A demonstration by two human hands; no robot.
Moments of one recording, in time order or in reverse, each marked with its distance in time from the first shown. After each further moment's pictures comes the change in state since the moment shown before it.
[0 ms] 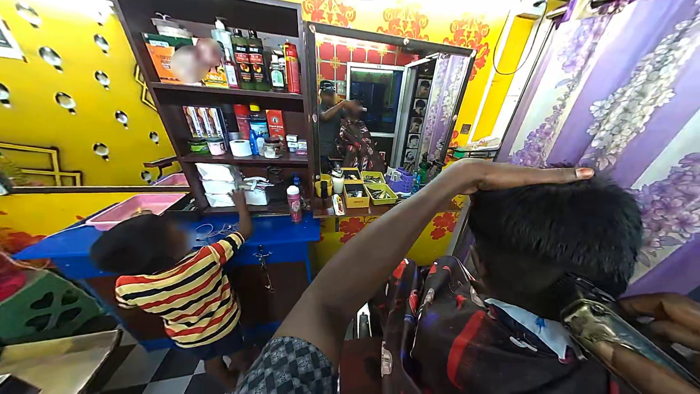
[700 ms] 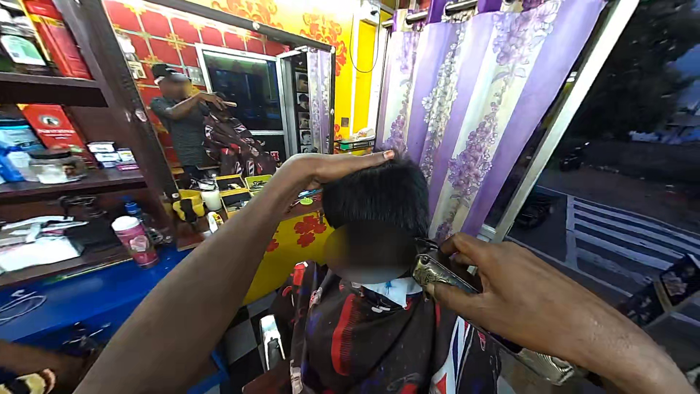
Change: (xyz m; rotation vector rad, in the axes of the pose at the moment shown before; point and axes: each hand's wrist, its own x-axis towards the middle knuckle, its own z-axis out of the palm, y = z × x) left_hand 0.000 -0.005 -0.001 0.029 0.086 -0.171; right_hand -0.010 0.015 0.000 -0.322 0.157 0.119
